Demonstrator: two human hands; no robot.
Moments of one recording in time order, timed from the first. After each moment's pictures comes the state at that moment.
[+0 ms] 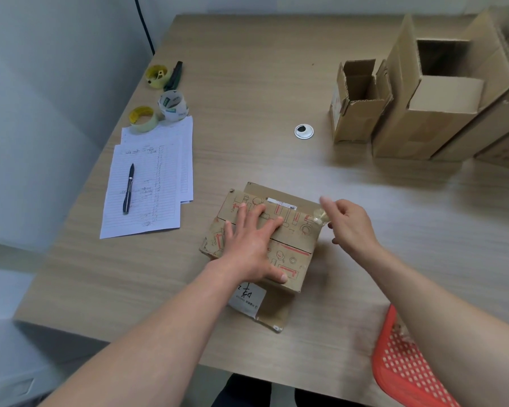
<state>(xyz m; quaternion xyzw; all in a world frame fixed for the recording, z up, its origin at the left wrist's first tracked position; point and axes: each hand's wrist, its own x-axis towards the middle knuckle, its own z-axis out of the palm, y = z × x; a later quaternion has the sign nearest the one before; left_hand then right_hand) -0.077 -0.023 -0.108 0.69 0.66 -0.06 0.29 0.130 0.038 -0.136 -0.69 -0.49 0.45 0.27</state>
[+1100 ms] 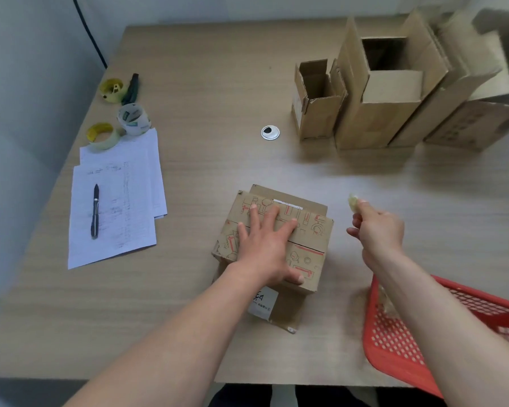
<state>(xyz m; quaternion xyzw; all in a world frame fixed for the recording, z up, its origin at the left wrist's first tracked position) -0.024 -0.015 -0.102 0.74 0.60 -0.09 0.28 0.176 0.005 -0.114 -0.74 -0.19 0.42 0.48</state>
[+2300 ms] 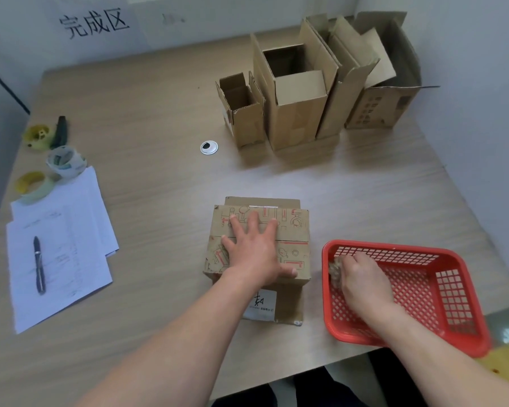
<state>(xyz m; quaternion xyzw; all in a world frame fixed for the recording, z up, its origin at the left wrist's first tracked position) 0.051 -0.026 -0.094 0.77 0.58 -0.13 0.23 0.251 -0.136 -0.174 -0.80 -0.59 0.10 0.05</state>
